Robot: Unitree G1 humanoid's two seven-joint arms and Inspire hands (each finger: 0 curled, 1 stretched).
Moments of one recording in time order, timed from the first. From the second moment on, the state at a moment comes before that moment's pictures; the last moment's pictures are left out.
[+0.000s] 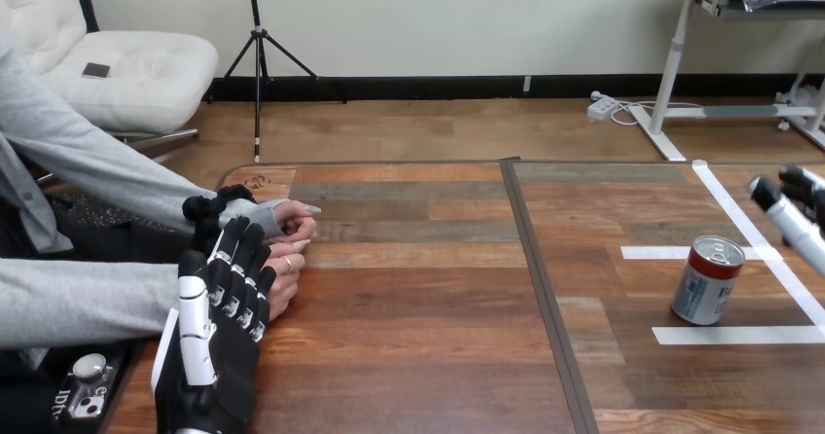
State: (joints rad) left arm -0.01 -0.02 0.28 0.59 -0.42 -0.52 -0.58; right arm -0.45 -0.60 -0.24 1.13 -0.05 -0.42 0.13
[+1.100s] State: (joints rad) left arm -0.01 -0.02 0.28 0.59 -0.42 -0.51 -0.59; right arm -0.47 -0.59 -0.18 1.21 -0.08 -0.35 0.10
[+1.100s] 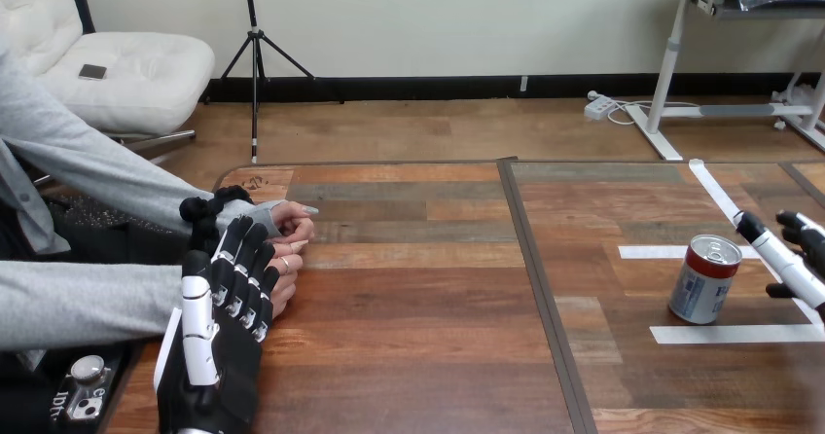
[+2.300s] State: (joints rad) left arm -0.01 -0.02 0.28 0.59 -0.42 -0.51 -0.59; right arm -0.47 -0.56 -0.11 1.22 -0.13 -0.34 0.12
